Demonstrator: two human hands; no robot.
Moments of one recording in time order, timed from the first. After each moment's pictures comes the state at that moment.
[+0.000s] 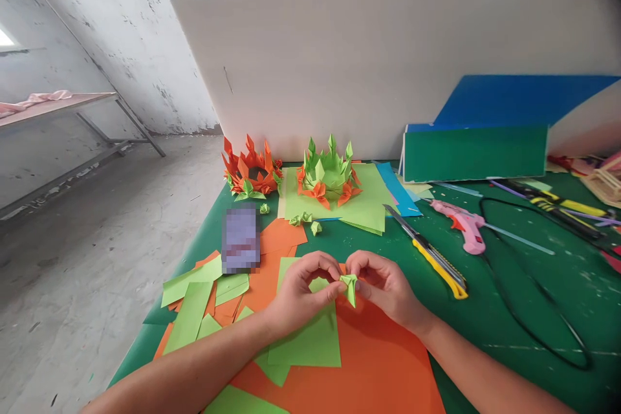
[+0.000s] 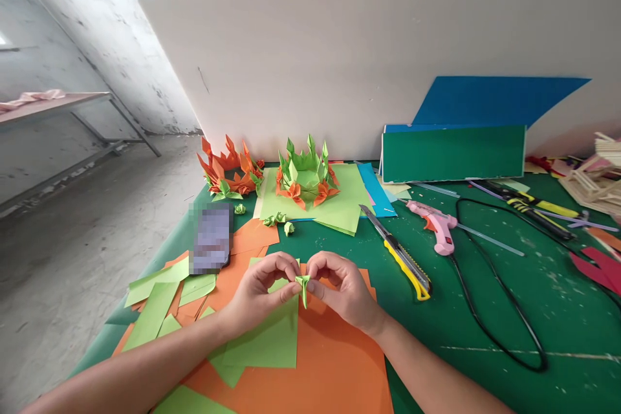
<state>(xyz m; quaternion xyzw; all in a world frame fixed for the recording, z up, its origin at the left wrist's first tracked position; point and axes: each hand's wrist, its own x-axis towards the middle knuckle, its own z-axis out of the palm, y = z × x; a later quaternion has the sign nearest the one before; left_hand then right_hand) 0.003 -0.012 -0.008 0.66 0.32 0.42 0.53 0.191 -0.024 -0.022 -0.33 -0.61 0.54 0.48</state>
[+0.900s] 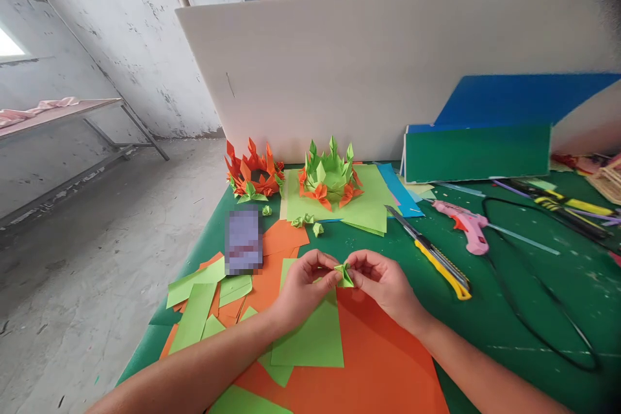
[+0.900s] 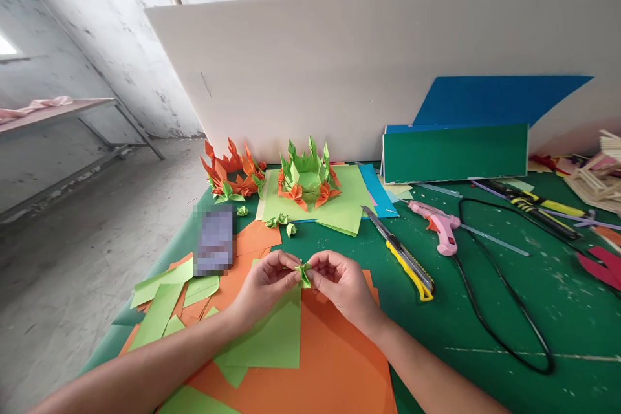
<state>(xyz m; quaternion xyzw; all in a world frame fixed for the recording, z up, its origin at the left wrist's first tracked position) 0.010 -0.011 -0.012 0.50 0.39 0.43 0.64 0.184 -0.022 -0.028 -0.43 -0.54 0.56 0.46</state>
